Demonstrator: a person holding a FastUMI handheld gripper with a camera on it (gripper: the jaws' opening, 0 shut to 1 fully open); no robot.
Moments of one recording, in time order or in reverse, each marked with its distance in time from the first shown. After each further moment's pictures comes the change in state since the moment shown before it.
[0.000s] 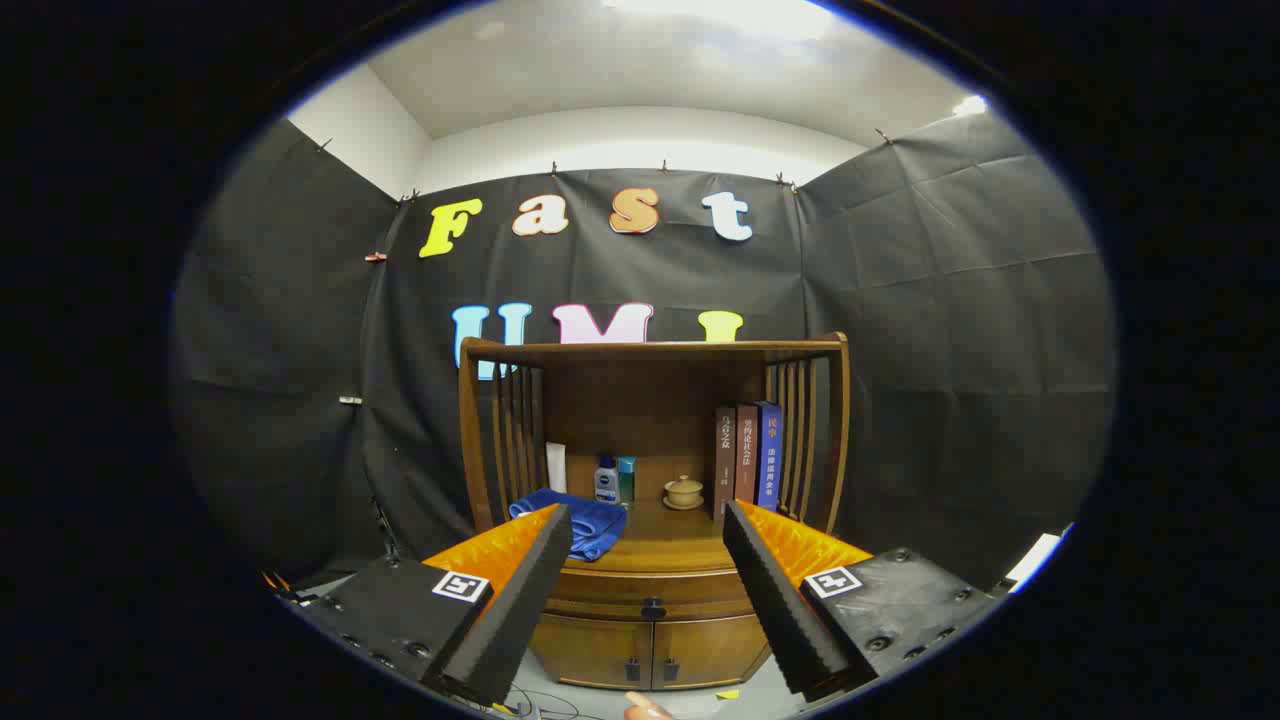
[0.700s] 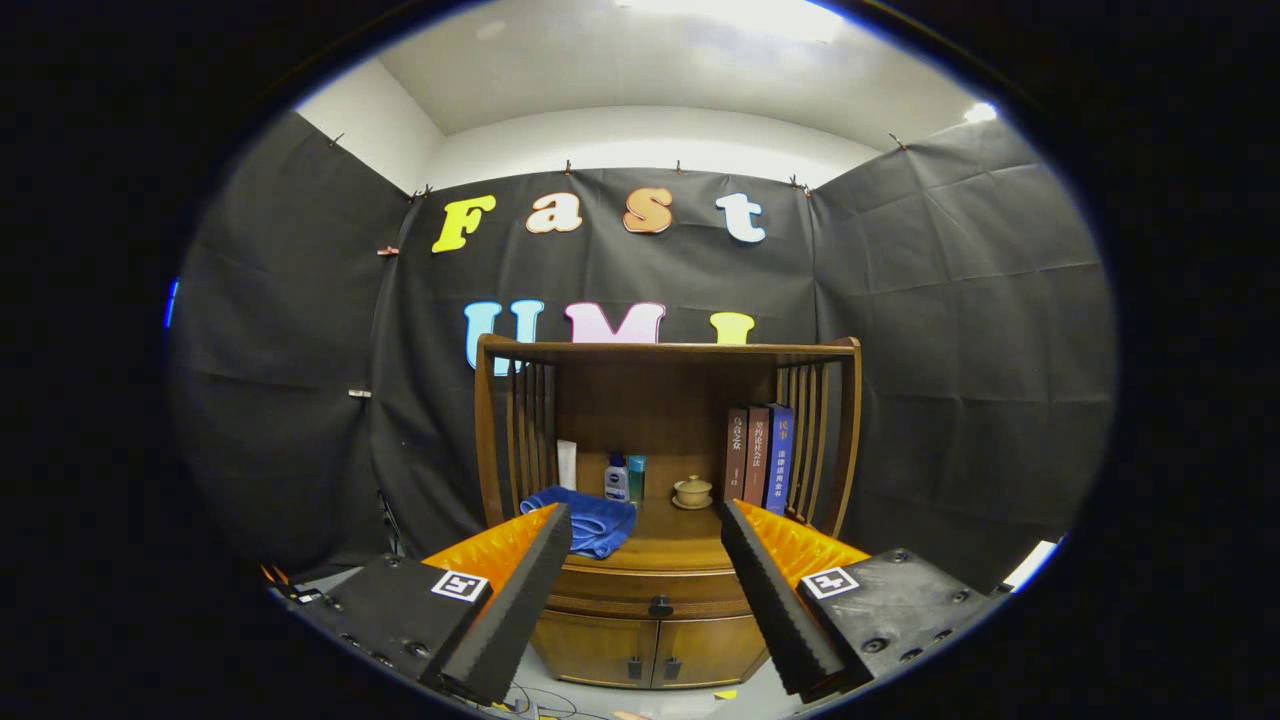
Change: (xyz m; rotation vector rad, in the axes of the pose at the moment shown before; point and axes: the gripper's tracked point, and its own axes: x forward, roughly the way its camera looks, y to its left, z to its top) arm -0.007 0.012 0.009 -0.023 0.000 0.012
